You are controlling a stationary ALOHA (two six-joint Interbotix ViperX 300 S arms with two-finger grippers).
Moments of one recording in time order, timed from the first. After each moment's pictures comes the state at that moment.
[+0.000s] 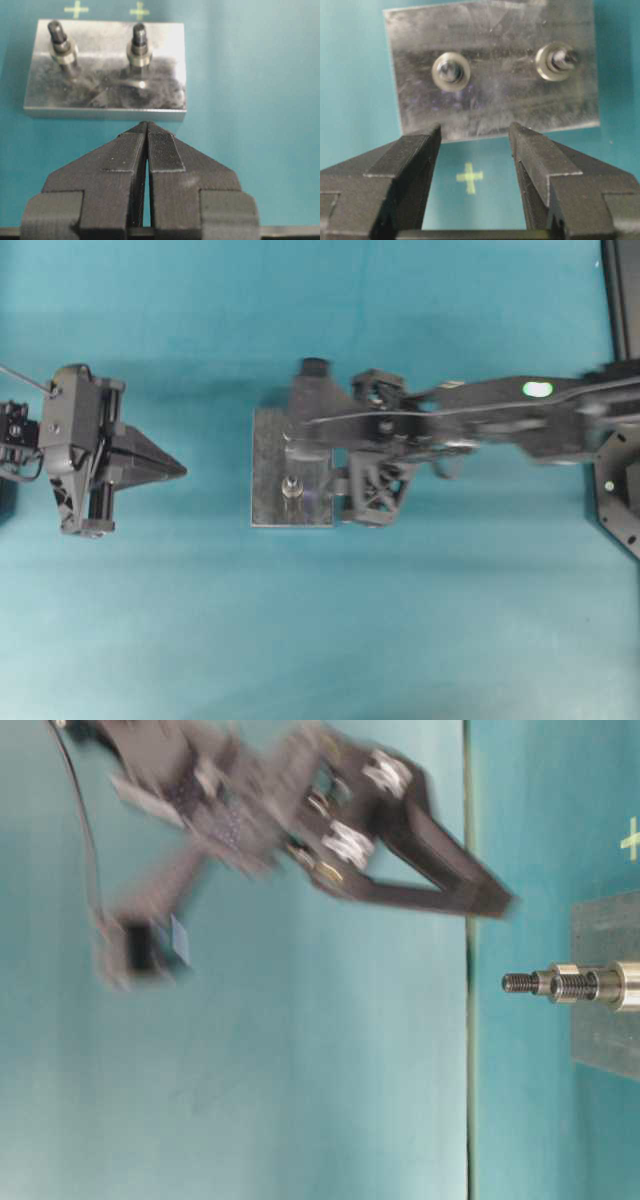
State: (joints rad) left arm -0.02 -0.50 1.05 0.01 -0.03 -0.04; right arm 0.00 -0.02 0.47 -0.05 0.54 0.17
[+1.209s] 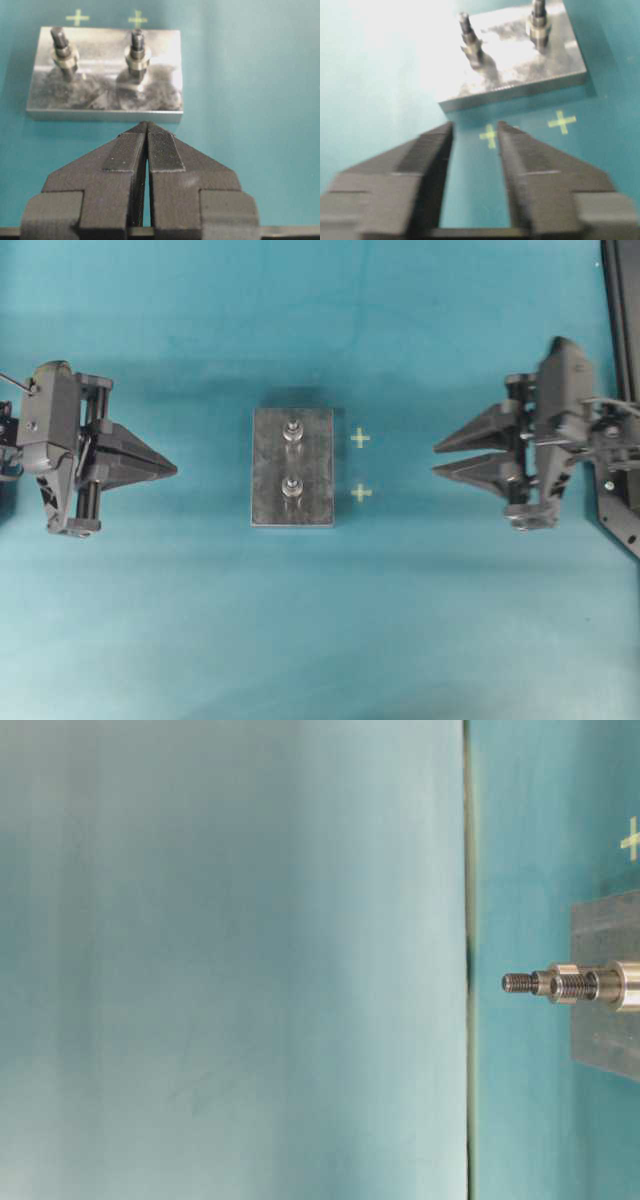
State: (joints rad) left arm -0.03 -0.56 1.08 0.01 -0.03 -0.04; right arm 0.00 -0.63 1.16 -0.05 -0.08 0.29
